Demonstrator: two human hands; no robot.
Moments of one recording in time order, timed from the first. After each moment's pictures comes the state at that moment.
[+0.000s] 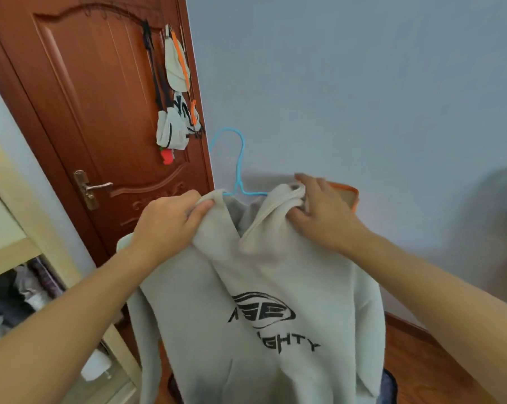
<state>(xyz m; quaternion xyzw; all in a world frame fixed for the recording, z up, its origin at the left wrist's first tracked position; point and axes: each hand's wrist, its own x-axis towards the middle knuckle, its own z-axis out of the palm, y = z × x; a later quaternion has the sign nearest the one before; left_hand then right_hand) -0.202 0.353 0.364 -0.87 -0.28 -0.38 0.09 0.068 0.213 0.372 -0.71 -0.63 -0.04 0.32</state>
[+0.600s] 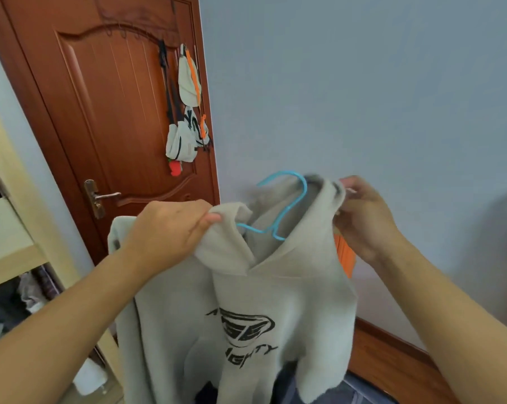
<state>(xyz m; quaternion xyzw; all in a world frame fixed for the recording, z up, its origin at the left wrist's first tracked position) -0.215 0.335 0.399 -0.86 -0.15 -0.43 0.23 0.100 0.224 0.390 -0.48 -0.41 0.36 0.69</state>
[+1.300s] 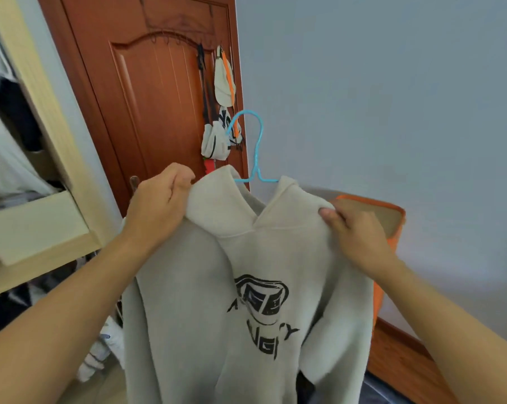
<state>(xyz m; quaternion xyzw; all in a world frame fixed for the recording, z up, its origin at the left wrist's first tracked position) -0.269 0.351 0.422 -0.79 -0.38 -0.48 0.03 0.052 0.238 0.362 -0.67 -0.61 -0.05 0.43</state>
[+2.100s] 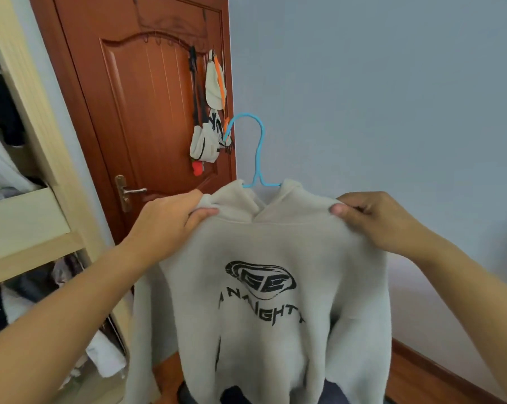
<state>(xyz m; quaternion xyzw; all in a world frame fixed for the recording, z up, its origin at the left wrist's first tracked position) -0.266 0.353 0.395 -0.86 -0.33 -0.34 0.19 0.087 0.195 0.414 -0.59 -0.70 0.08 0.38</state>
